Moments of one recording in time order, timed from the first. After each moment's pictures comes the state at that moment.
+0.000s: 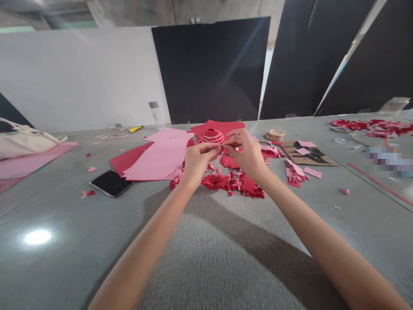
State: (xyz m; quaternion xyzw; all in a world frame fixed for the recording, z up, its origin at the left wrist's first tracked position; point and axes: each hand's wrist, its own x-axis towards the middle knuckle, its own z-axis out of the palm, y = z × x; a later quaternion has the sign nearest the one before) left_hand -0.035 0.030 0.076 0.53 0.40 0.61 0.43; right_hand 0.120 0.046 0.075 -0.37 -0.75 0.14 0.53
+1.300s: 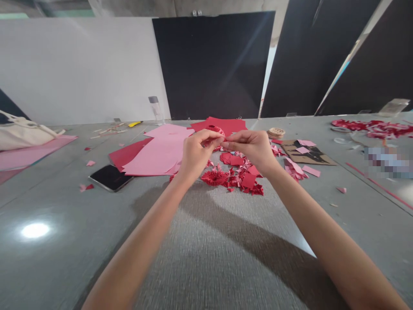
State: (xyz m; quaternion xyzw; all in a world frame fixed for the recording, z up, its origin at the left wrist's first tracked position) left_hand -0.043 0.025 0.089 0.70 0.35 0.60 0.16; right_hand 0.123 0.032 0.093 -0.29 -0.67 0.37 0.57
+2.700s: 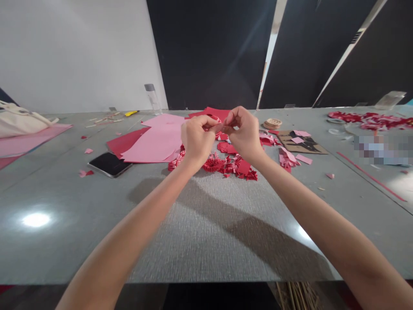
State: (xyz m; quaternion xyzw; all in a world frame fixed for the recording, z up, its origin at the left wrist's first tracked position) left_hand -0.021 0.012 0.090 0.62 0.43 0.64 0.09; right_hand 0.108 0.028 0.088 -0.35 -0.71 0.14 0.59
